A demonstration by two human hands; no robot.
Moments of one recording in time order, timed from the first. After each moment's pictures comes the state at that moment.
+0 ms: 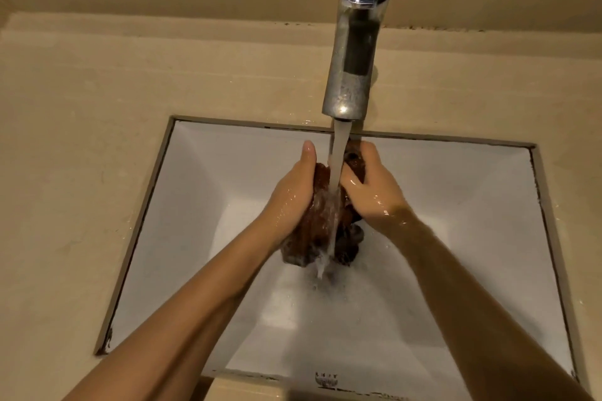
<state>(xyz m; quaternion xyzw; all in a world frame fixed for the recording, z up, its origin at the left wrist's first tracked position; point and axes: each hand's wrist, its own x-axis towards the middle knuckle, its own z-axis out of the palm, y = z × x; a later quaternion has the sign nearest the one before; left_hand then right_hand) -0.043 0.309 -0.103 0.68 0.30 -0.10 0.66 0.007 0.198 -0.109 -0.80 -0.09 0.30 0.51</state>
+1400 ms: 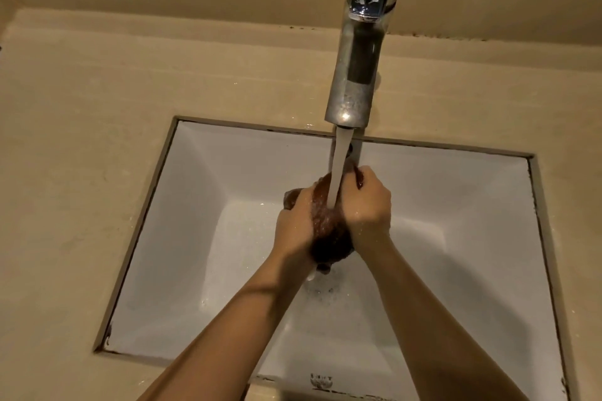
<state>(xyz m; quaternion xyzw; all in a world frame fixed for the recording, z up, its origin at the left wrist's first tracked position) -0.067 0.287 -0.149 0.44 0.40 -0.04 0.80 0.000 0.216 -0.145 -0.85 0.06 0.16 0.50</state>
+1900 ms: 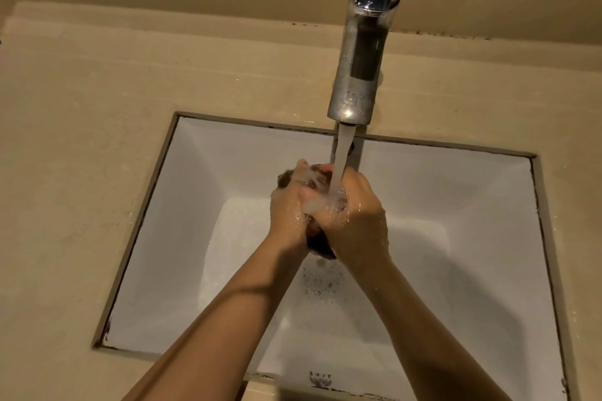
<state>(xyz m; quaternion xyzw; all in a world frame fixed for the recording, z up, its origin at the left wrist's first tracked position) -0.048 0.294 -0.143 0.40 0.46 -0.01 0.80 -0.036 0.216 -0.134 -0.87 -0.19 -0.02 0.46</state>
